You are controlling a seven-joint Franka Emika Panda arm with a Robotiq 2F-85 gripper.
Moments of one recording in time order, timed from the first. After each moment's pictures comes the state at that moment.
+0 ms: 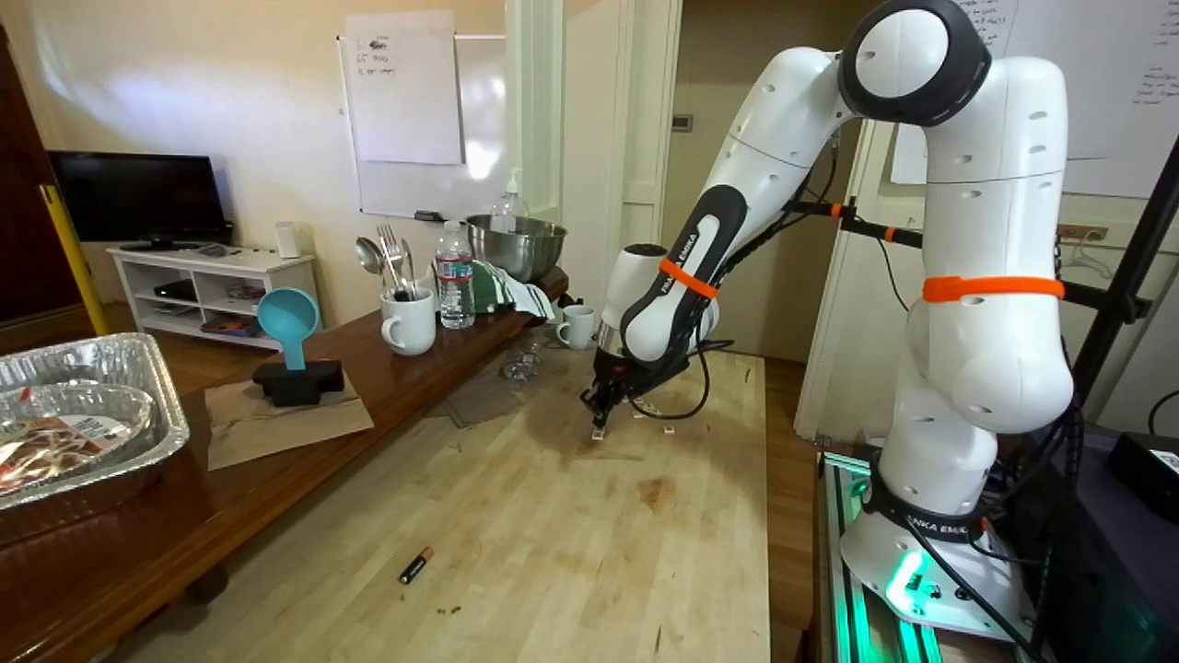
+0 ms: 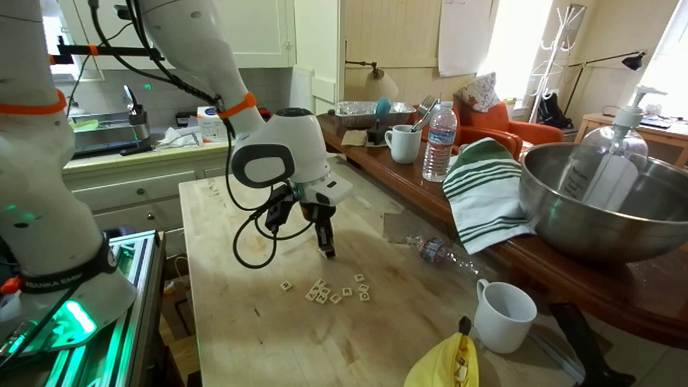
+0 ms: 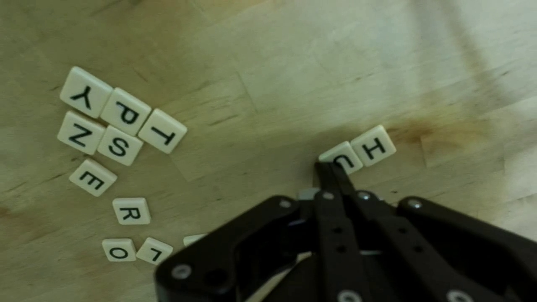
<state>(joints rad) 0.04 0.19 -0.19 -2.59 0.03 2.99 0.13</state>
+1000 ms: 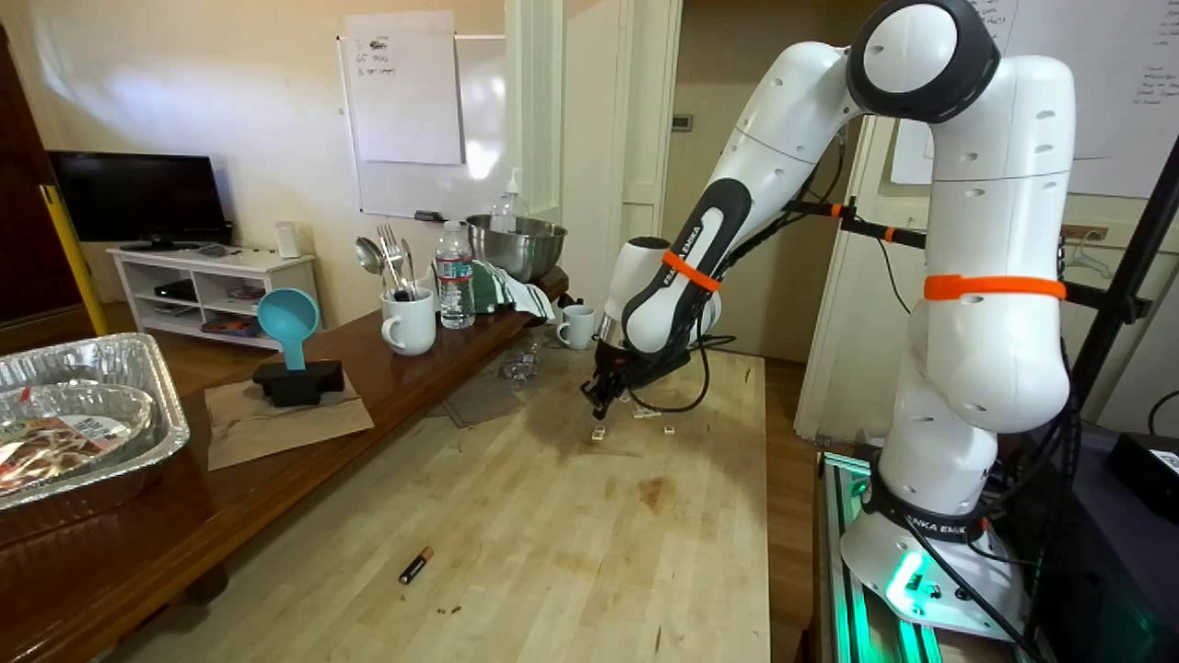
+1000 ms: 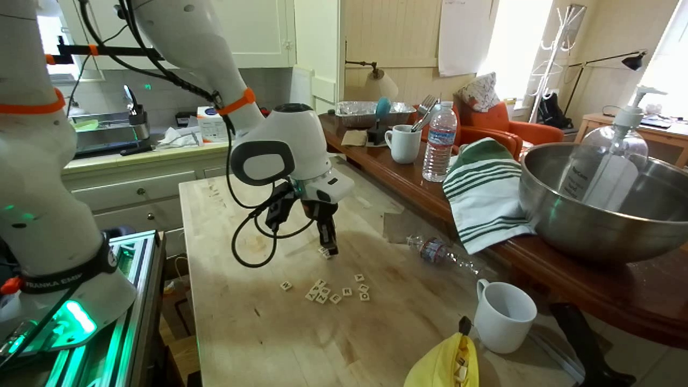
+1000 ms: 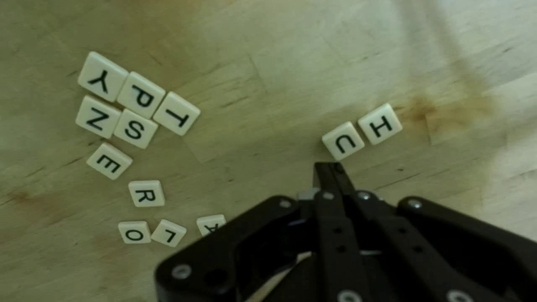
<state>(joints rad) 0.00 0.16 -0.17 -2.59 0.03 2.99 0.13</state>
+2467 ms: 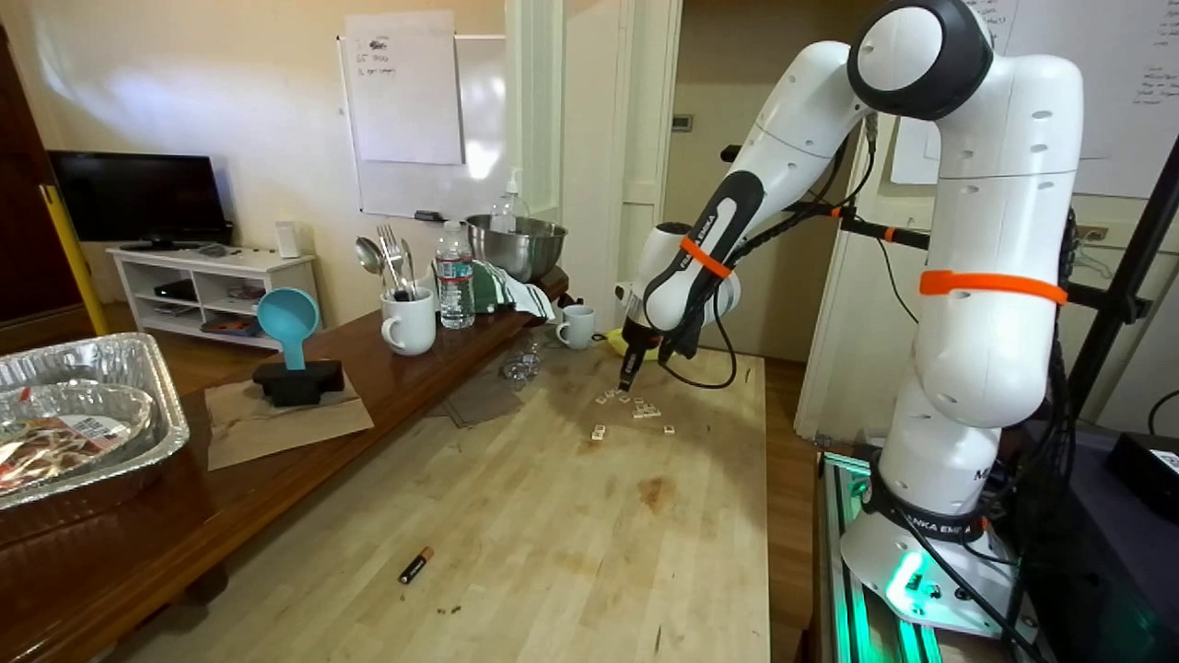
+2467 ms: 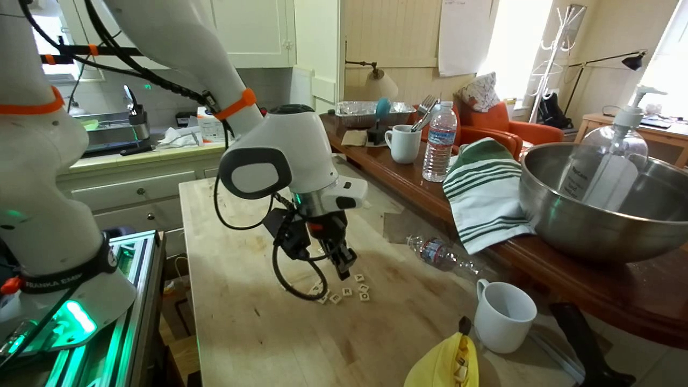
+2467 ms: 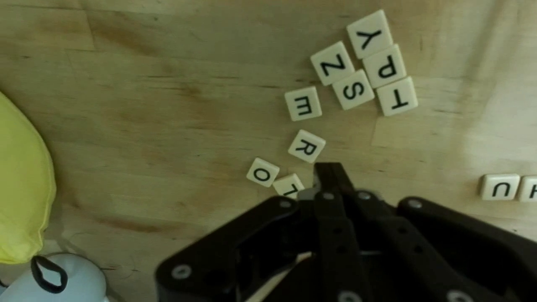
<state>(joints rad) -0.18 0.13 -0.19 -2.59 -0.05 3.00 -0.47</state>
